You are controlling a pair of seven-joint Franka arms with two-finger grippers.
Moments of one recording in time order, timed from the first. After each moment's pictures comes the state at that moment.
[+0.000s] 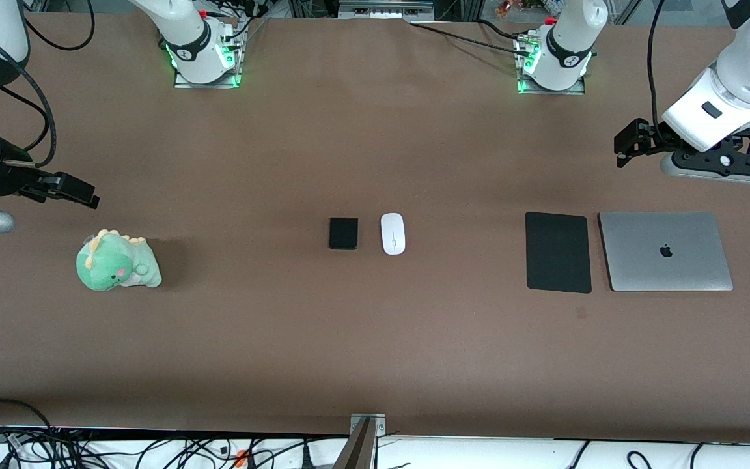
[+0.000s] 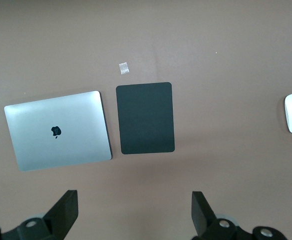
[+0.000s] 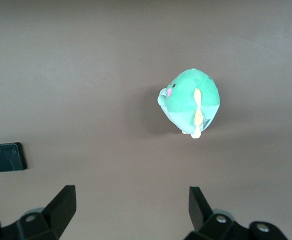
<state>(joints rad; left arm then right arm) -0.06 0.00 -0.10 -1.63 0.05 1.60 -0.03 0.19 0.19 -0.19 -1.48 0.07 1.63 0.12</state>
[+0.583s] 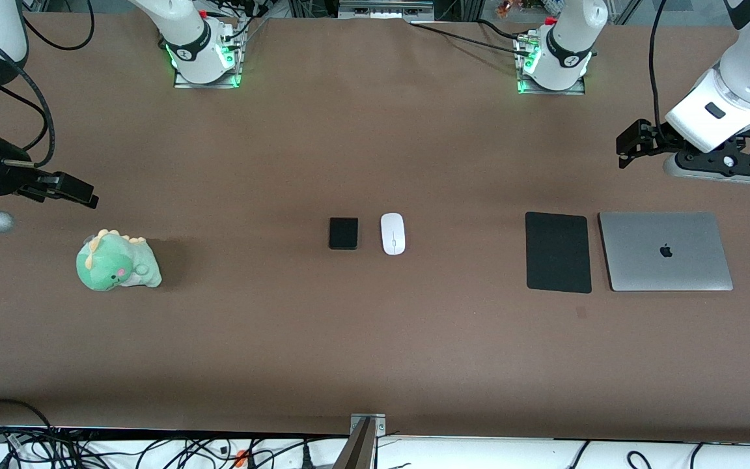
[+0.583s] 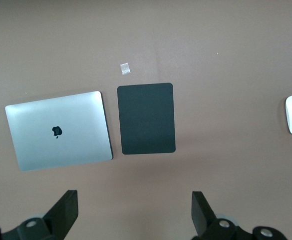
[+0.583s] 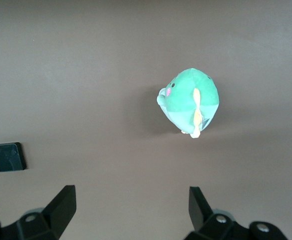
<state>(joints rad) -0.05 0.00 -0.10 -1.62 0.05 1.60 -0.03 0.19 0.19 -0.19 -1.48 0.06 1.62 0.12</state>
